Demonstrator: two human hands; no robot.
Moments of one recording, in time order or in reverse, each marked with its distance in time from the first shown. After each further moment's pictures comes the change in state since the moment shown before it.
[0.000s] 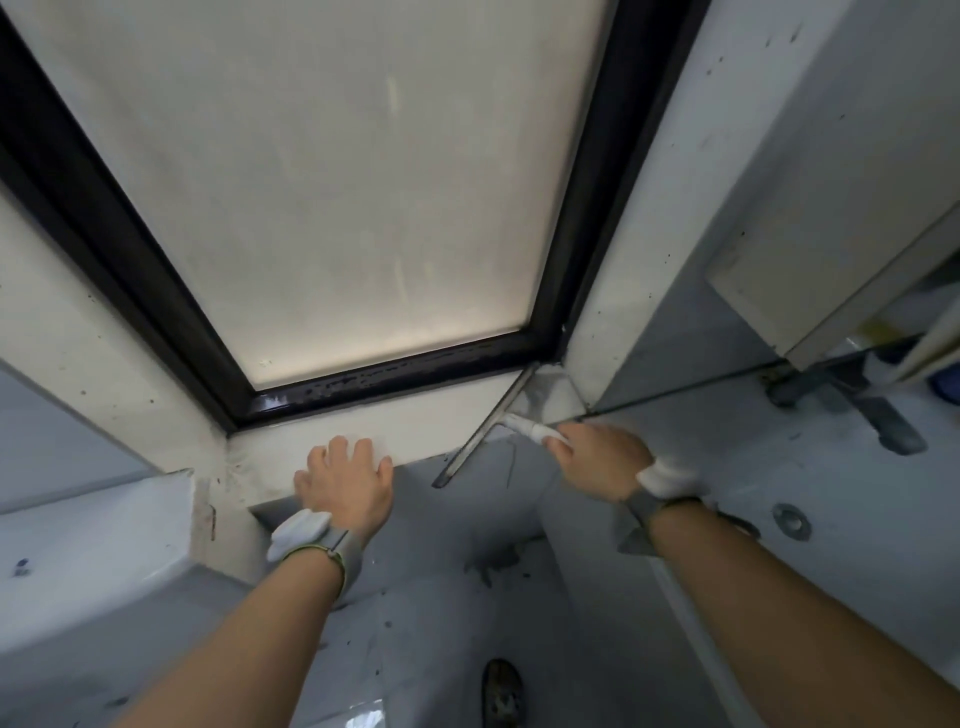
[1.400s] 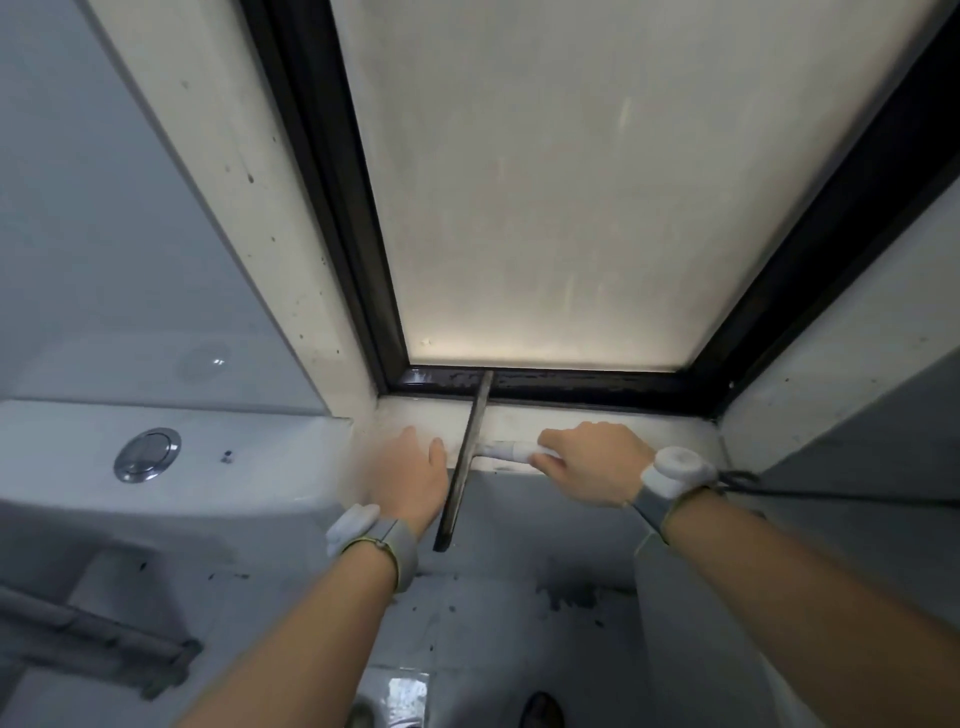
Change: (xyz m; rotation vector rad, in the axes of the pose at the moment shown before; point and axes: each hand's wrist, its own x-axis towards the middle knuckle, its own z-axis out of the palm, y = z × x) left_hand -0.014 -0.046 -0.023 -0.520 0.036 -0.374; right_hand 0.066 -0.126 -0.008 -0.200 -0.084 -0.669
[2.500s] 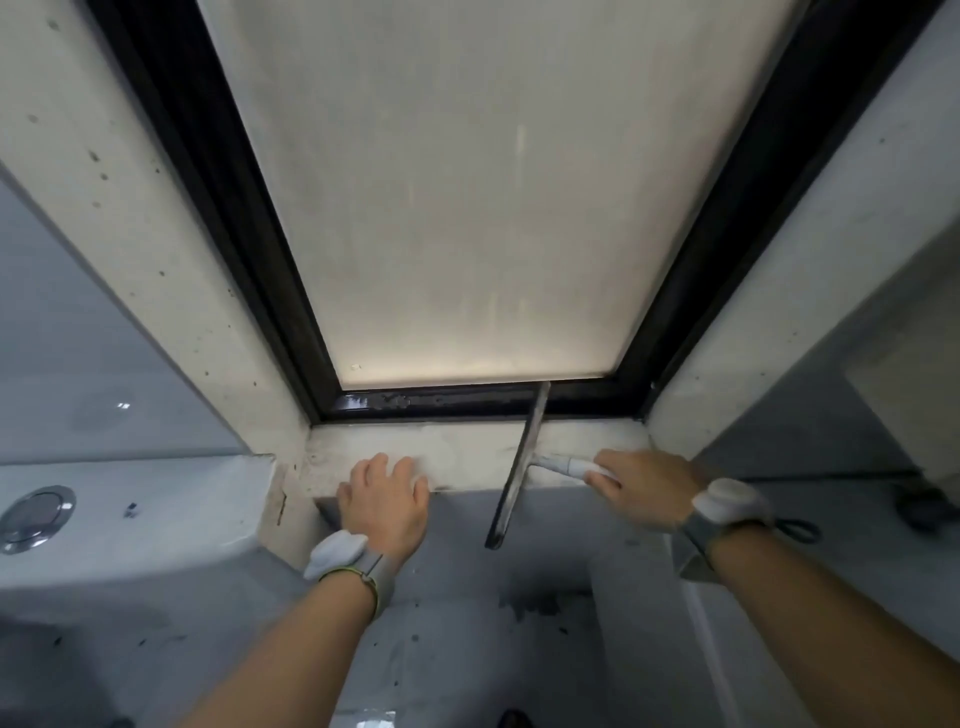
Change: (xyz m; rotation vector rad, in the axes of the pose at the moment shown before) left_hand 0.002 0.014 0.045 0.421 0.049 0.282; right_hand -0.082 0.096 0.021 0.085 -0.045 0.326
